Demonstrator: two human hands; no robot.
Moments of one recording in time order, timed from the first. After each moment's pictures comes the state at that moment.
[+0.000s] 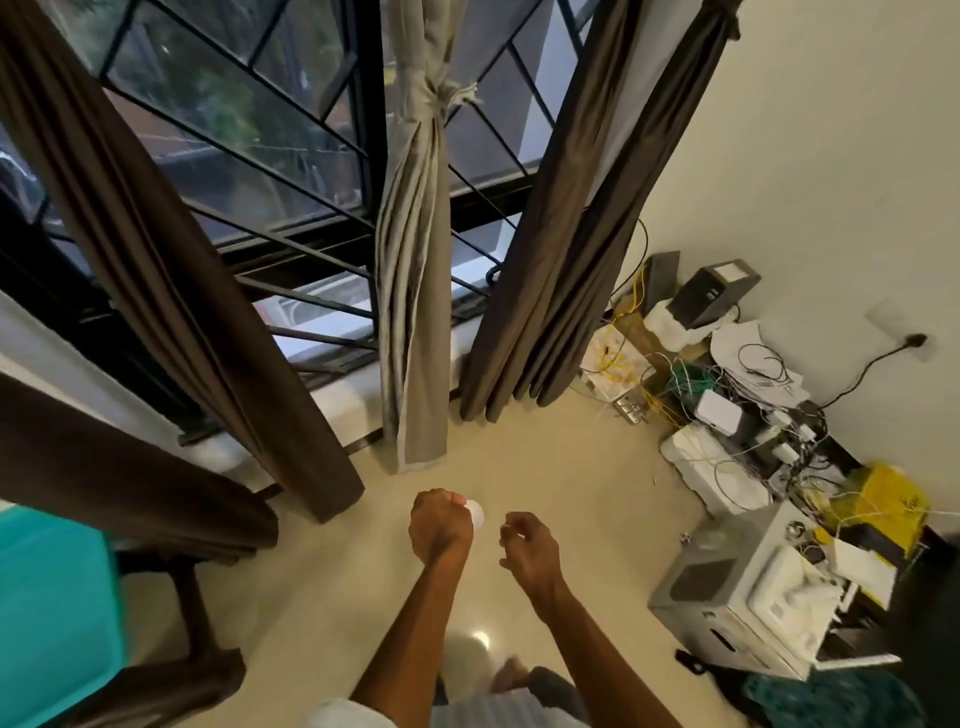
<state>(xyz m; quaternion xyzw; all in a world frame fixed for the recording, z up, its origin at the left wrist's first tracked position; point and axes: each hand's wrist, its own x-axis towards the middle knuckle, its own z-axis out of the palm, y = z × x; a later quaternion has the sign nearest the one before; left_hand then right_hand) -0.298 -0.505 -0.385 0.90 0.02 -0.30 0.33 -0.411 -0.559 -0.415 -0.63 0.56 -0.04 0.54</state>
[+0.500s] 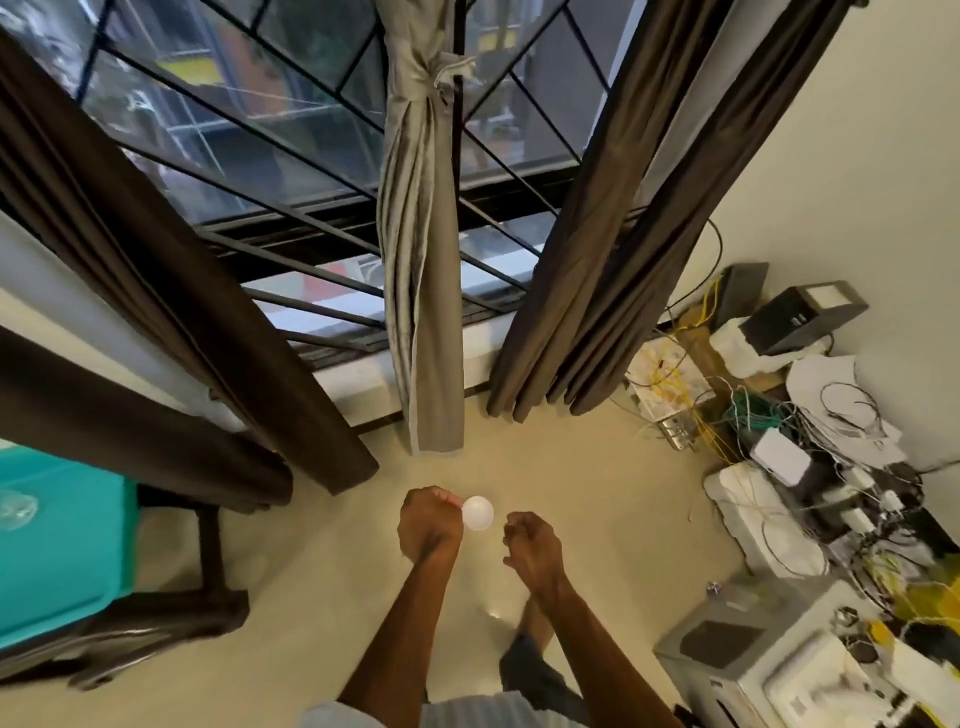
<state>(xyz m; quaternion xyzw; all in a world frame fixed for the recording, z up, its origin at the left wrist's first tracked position) -0.302 -0.565 -0.401 0.91 0.11 -0.26 0.32 -0.408 -0.654 -0.438 -0.59 0.54 0.03 0.60</state>
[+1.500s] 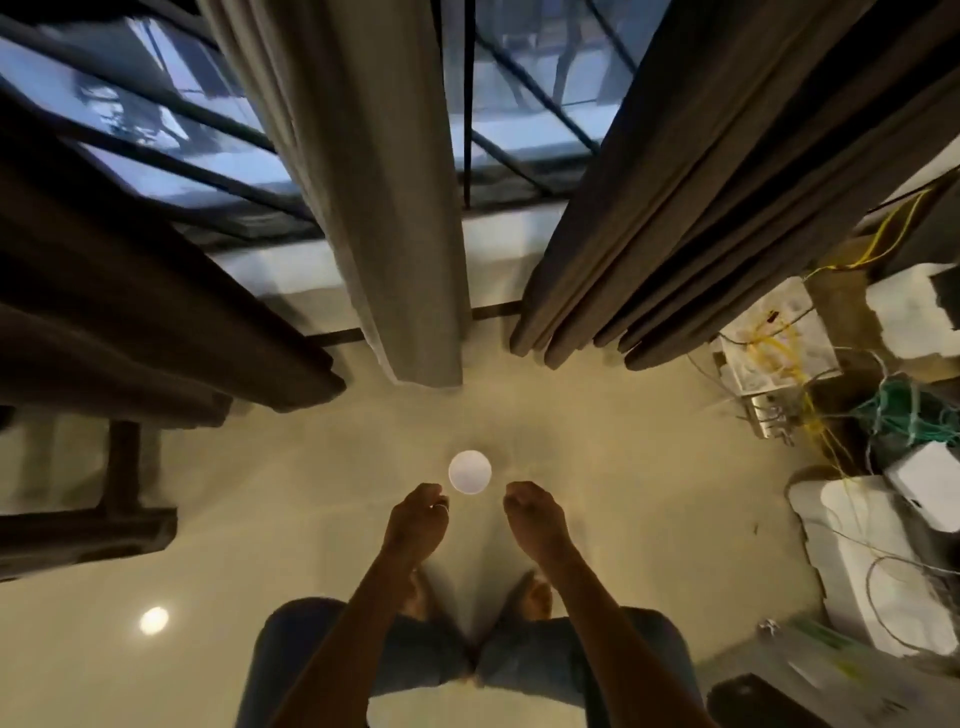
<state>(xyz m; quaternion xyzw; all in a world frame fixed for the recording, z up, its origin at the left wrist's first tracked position) -0.287 -0.621 -0.732 0.87 0.05 -0.42 0.26 -0.354 -0.783 -0.725 -0.80 0.35 0.29 0.40</state>
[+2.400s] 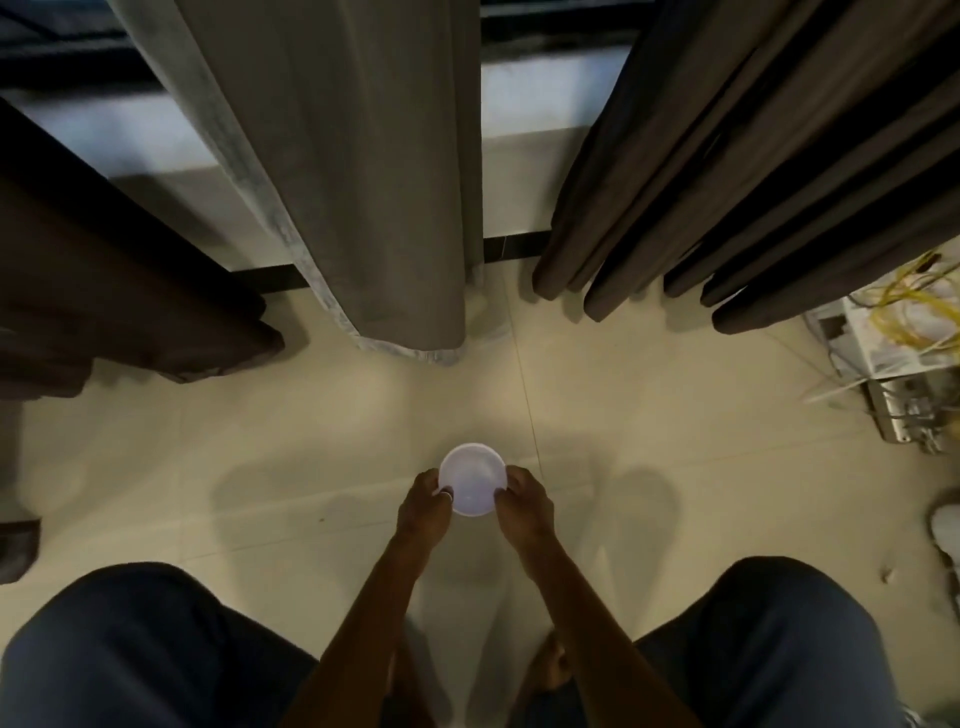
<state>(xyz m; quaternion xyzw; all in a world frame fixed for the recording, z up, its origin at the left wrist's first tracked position) -0.268 -0.649 -1.044 0.80 0.20 -0.42 0.38 -0.323 -0.778 -1.034 -0.72 0.44 0.21 0.49</state>
